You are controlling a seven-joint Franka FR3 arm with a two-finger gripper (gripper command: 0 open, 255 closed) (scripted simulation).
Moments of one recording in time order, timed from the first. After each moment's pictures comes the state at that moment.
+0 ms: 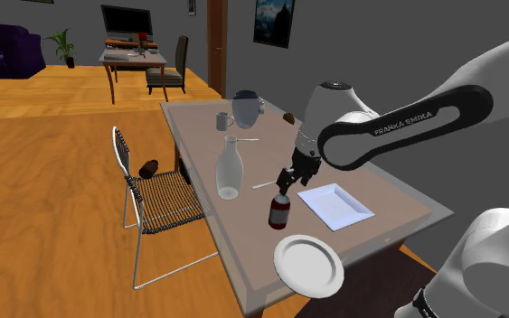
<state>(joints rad) 0.01 -0.35 0.17 -2.59 -0.02 2.41 0.28</state>
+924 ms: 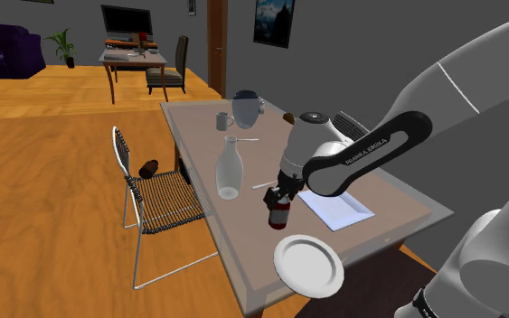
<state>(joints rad) -0.04 -0.10 0.22 -2.58 -0.15 2.66 0.41</state>
